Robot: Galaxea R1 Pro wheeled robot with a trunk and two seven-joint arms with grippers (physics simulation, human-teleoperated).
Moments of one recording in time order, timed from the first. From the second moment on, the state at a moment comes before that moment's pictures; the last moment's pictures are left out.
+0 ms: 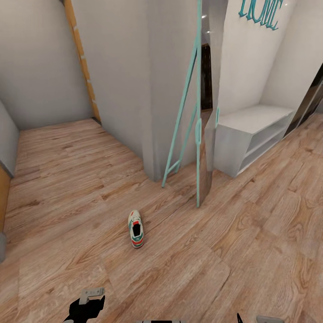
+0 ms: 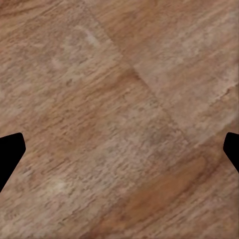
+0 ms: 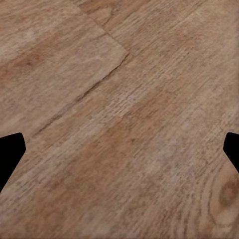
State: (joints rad) left arm -0.38 0.08 0.03 -0.30 0.04 -0.16 0.01; right arm -0.08 -0.11 -0.13 -0.62 0.00 -0.33 -0.01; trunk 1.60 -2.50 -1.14
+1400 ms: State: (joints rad) left arm -0.38 0.07 0.03 -0.34 0.03 -0.18 0.01; right arm -0.08 -0.19 -0.37 -1.12 -0.01 -0.20 0.00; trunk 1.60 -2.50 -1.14
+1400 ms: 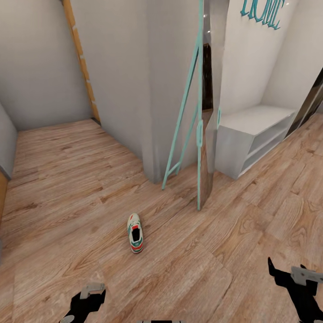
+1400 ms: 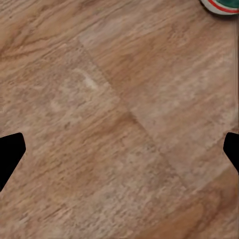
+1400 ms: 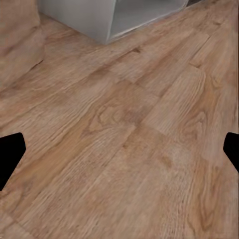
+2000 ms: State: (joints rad) left arm -0.40 0.06 0.03 -0.40 0.03 -0.18 0.02; right arm -0.08 -0.22 -0.38 -1.36 0.00 0.07 0.20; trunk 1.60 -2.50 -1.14
